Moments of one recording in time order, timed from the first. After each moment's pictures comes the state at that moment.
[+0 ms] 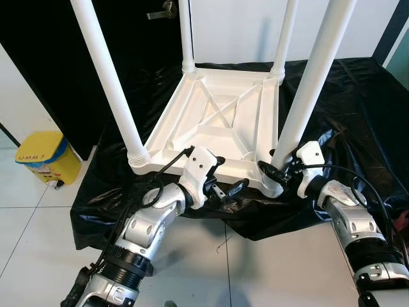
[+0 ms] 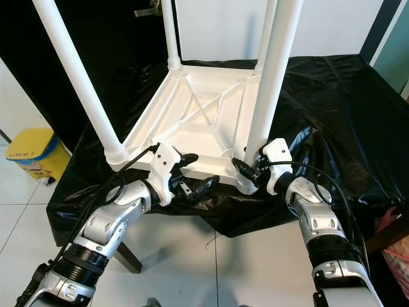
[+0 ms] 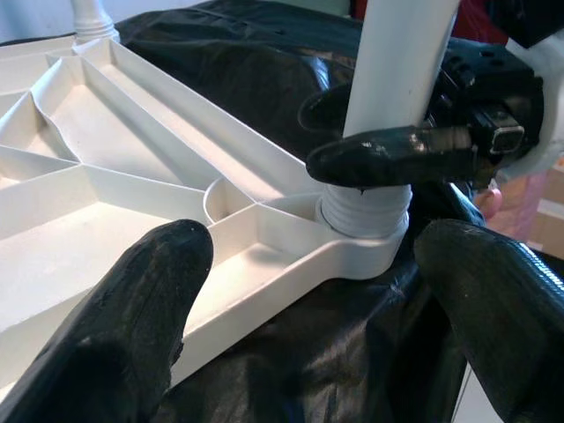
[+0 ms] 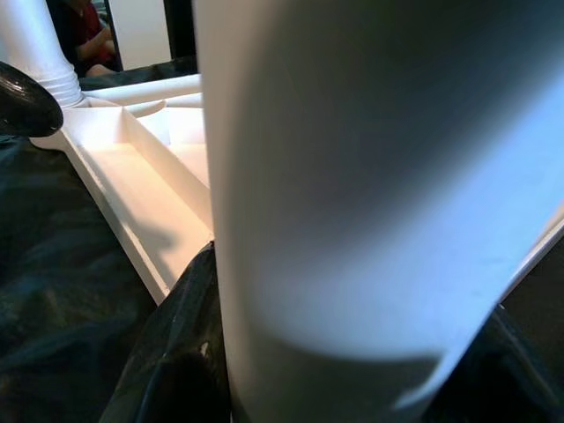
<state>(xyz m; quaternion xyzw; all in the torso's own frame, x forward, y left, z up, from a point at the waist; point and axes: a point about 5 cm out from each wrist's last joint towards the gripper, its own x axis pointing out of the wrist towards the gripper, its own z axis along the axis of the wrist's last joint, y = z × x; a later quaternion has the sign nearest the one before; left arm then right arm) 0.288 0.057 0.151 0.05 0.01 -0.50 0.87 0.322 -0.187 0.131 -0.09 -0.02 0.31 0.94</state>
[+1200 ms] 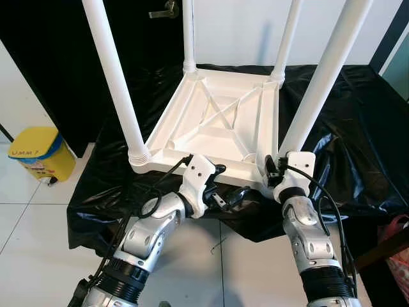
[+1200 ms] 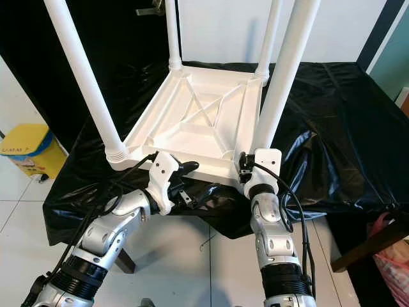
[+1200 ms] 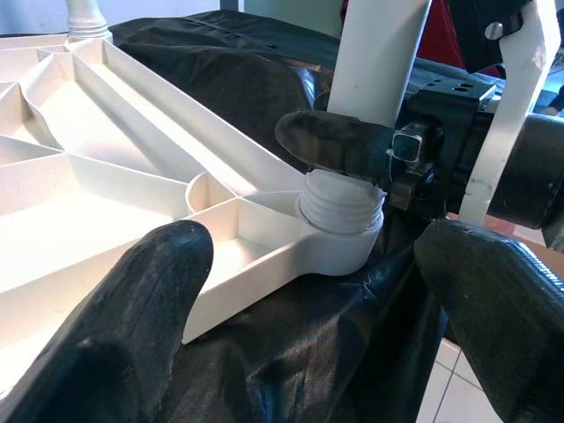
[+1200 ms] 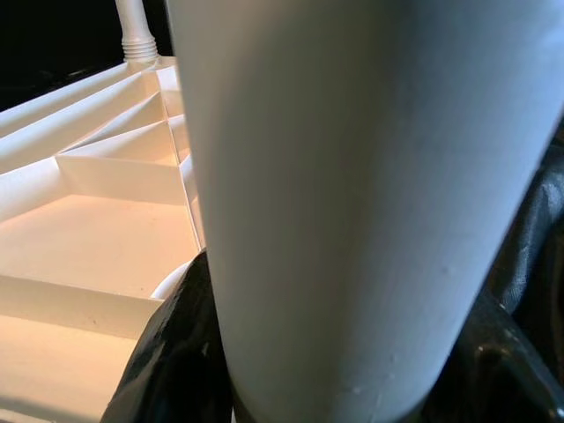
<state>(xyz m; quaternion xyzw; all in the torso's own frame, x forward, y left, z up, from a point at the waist) 0.276 0.056 0.145 0.02 0.01 -0.50 0.86 0.303 -0.144 0.121 0.03 -0.03 -0.04 1.00</state>
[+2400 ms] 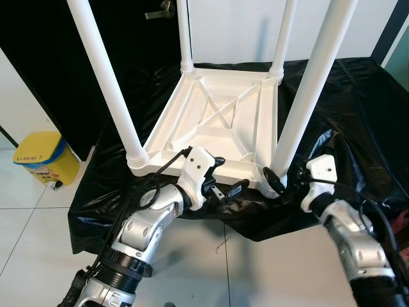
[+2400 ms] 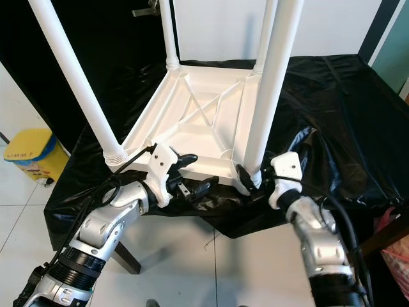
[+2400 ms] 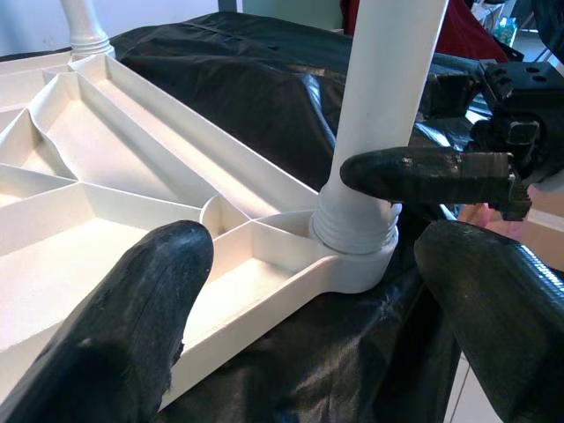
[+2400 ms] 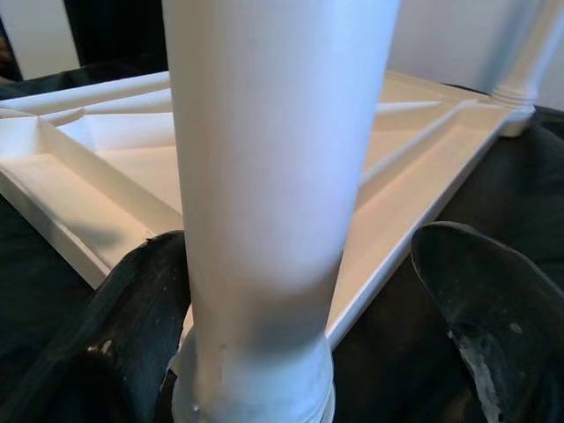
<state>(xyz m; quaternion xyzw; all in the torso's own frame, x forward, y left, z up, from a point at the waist) 0.284 0.059 0.158 0.04 0.00 -0.50 0.86 0.291 -0.193 0.137 -0.09 -0.04 0.23 0.97</state>
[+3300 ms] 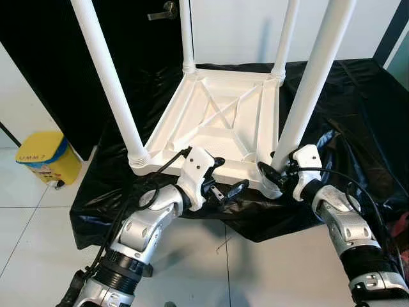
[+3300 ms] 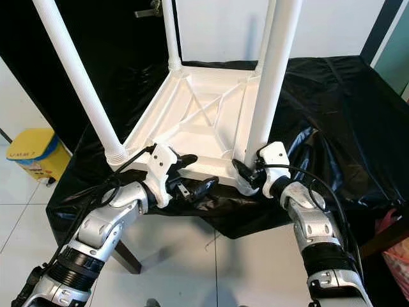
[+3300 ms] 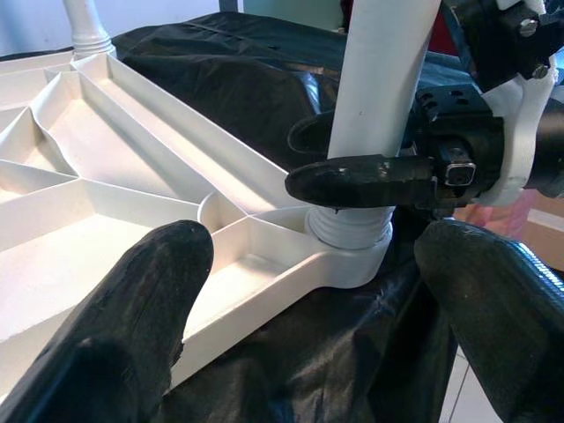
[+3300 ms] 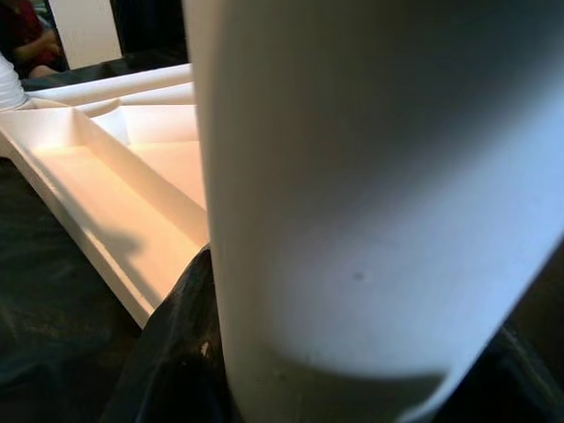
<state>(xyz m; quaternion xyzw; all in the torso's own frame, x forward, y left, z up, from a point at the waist) 0.282 0.059 0.157 0.04 0.00 -0.51 0.86 0.319 -0.180 0.126 -0.09 -0.02 0.25 0.96</state>
